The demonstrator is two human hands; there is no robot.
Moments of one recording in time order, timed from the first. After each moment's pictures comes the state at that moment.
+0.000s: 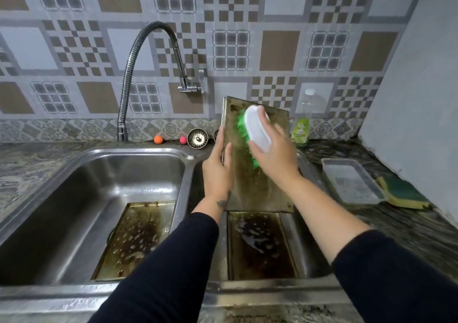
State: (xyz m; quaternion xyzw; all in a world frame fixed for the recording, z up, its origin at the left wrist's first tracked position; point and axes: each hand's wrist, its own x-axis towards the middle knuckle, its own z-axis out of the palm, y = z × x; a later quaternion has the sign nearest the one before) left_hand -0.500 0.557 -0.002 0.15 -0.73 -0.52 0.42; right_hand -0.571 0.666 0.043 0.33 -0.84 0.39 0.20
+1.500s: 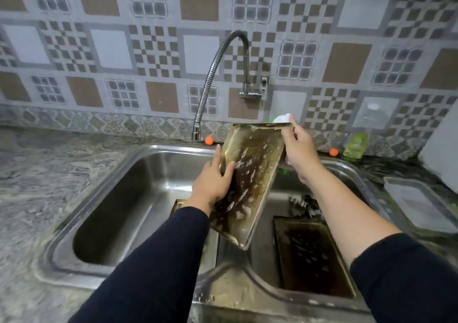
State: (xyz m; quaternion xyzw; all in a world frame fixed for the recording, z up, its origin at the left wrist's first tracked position) left_hand -0.420 0.399 -0.023 0.28 -0.89 -0.32 0.18; right_hand -0.533 0.555 0.059 0.21 -0.76 0.61 -0.04
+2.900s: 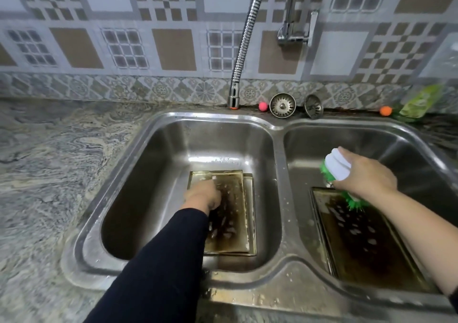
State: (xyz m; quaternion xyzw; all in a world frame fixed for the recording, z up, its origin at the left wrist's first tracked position) left_hand -0.377 0.291 -0.135 0.36 -0.91 -0.17 -0.13; right_hand -0.535 0.571 -0.034 0.17 -0.98 0.06 -0.06
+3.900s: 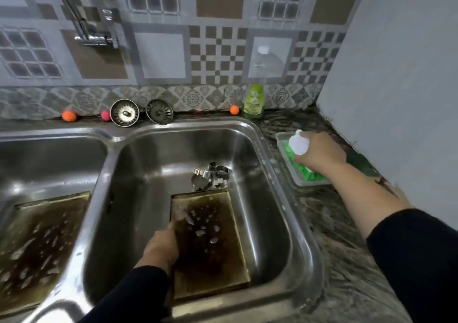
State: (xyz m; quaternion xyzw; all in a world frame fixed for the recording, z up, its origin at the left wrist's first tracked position) left_hand -0.500 0.563 -0.180 0.32 -0.87 -0.34 -0.19; right_hand -0.722 0.834 -0.017 0.07 -0.99 0.14 -0.03
